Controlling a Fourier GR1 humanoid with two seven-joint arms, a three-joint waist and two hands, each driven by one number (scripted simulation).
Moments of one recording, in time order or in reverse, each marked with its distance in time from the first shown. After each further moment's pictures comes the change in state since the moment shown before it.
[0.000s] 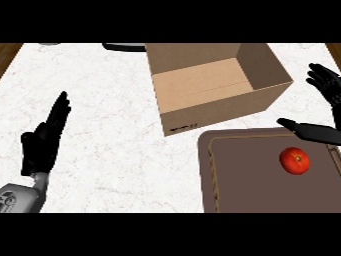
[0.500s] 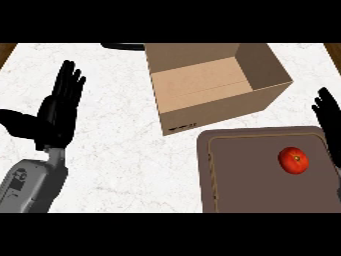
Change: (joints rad) left arm -0.159 -0.140 0.075 -0.056 0.162 0.015 -0.021; right arm 0.106 0.032 0.012 0.044 -0.062 -0.063 0.189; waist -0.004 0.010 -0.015
